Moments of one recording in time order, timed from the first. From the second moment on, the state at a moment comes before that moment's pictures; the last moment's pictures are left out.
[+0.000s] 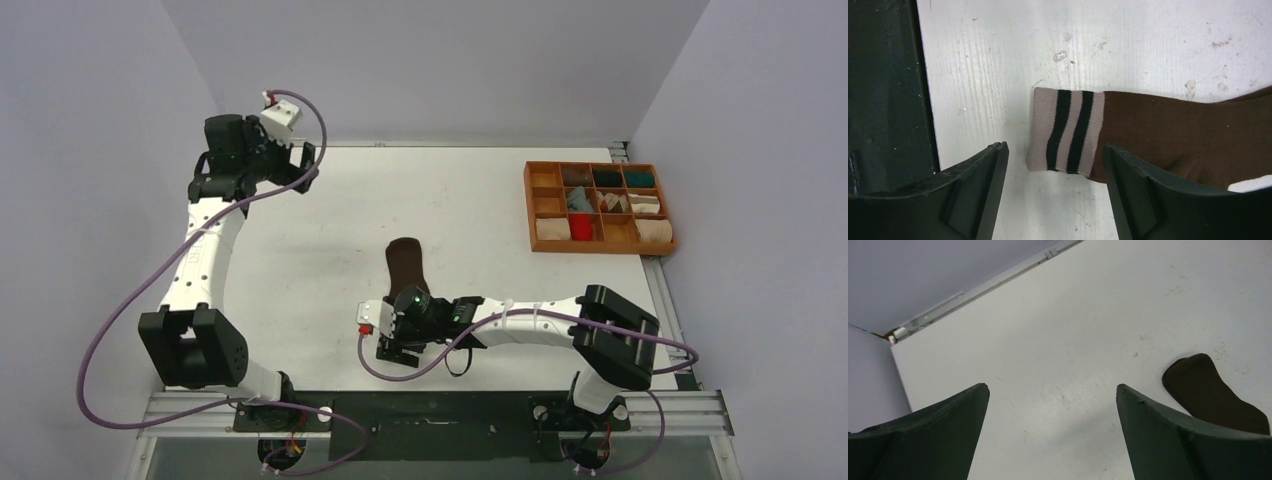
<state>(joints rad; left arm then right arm) 0.01 1.52 1.52 -0.48 0.37 0.35 1.18 1.64 0.93 -0.11 -0.16 -0.31</state>
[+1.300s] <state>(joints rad) -0.52 1.39 0.83 -0.76 0.55 1.12 0.71 2.21 1.19 0.07 -1.19 0.37</state>
